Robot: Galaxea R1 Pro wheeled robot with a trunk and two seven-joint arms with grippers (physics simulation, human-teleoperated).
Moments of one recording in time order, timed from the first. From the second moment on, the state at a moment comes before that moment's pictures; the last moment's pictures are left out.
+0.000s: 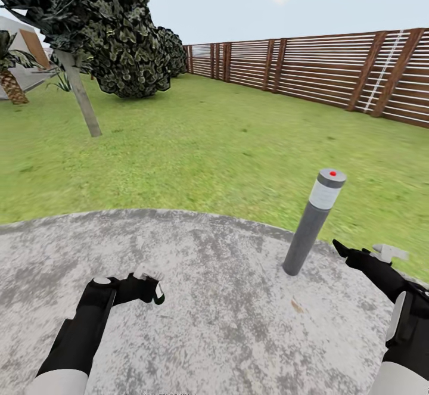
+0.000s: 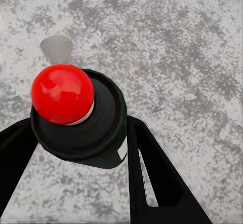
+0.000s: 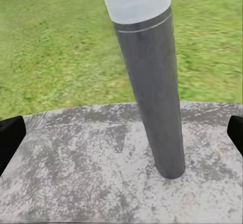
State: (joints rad) left arm -0.47 -0.03 0.20 -1.21 -0.59 0.59 -0.83; right arm -0.55 0.06 -0.86 -1.46 0.30 0.48 0.75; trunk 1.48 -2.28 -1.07
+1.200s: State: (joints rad) left arm -0.47 -0.03 0.21 -1.21 -0.59 0.59 -0.82; right arm -0.55 0.05 -0.40 -1.42 0.29 0.48 0.75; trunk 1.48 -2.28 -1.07
